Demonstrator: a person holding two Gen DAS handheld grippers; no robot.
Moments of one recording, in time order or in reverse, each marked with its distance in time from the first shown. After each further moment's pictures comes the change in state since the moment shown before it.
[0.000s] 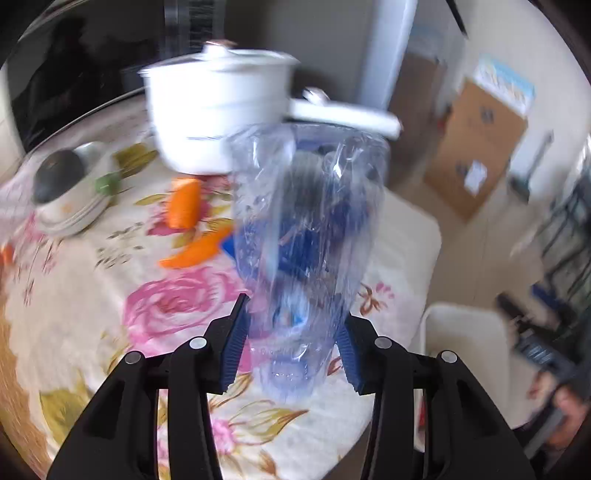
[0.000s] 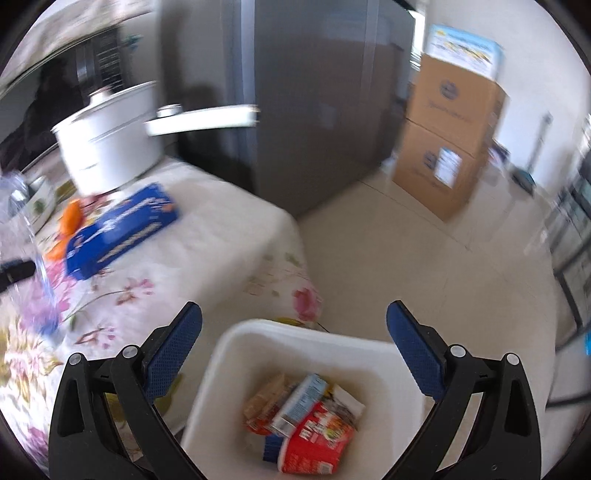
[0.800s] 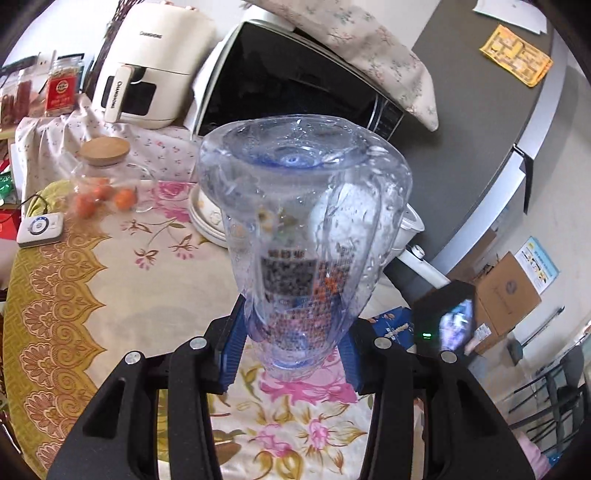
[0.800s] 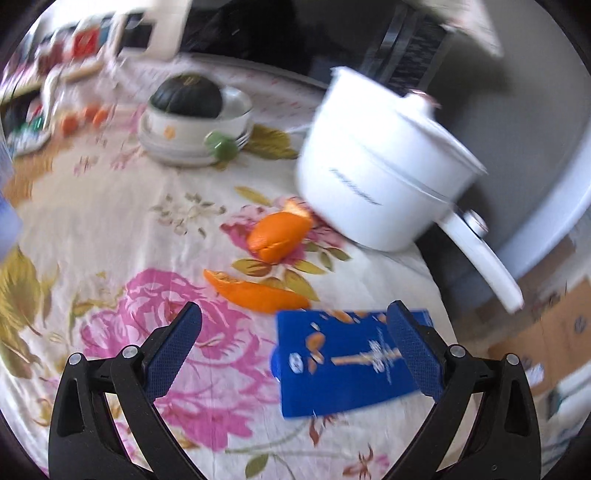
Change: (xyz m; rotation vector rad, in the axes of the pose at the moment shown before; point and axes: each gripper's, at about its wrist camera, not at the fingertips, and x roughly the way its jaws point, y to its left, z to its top) left arm -0.132 0.160 -0.034 -0.462 -0.314 0.047; right arm 0.040 0.294 0.058 -0.759 -0.054 0.242
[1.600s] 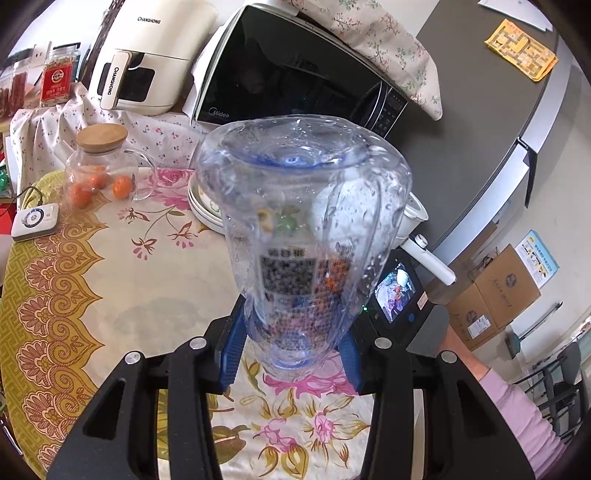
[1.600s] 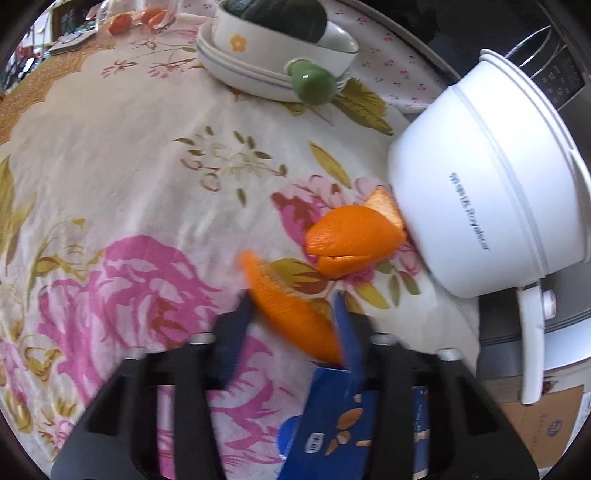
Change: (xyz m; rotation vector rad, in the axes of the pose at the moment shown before) left arm 0.010 0.008 0.001 -0.001 0.051 -0.012; right arm 0.070 0.030 0.020 -0.288 0.159 0.160
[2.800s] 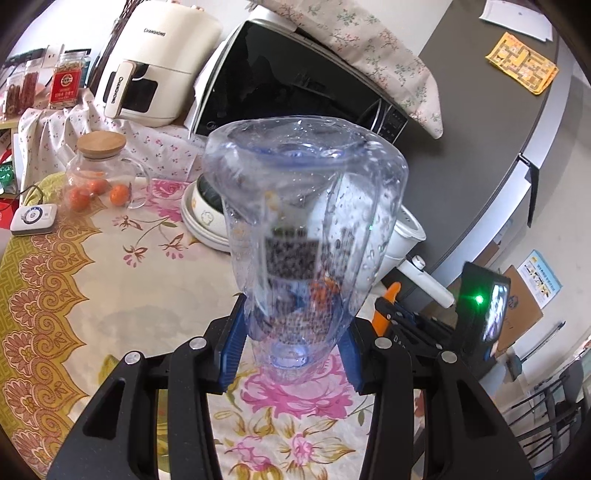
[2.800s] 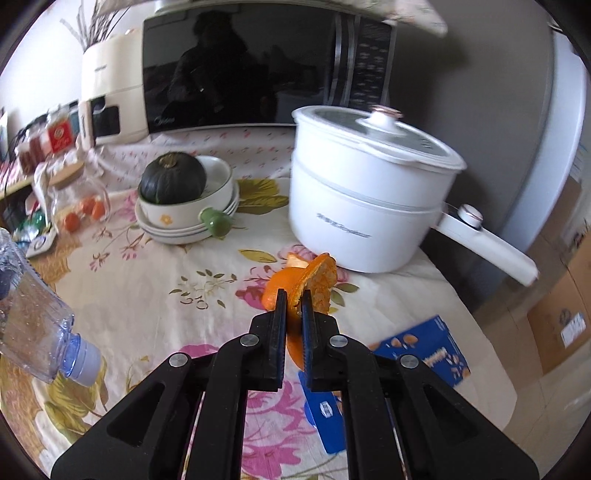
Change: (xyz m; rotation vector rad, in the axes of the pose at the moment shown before) left arm 0.005 -0.024 -0.004 -0.034 -0.097 0.012; right arm -0.110 -0.045 -0.046 0.640 -0.333 -0.079
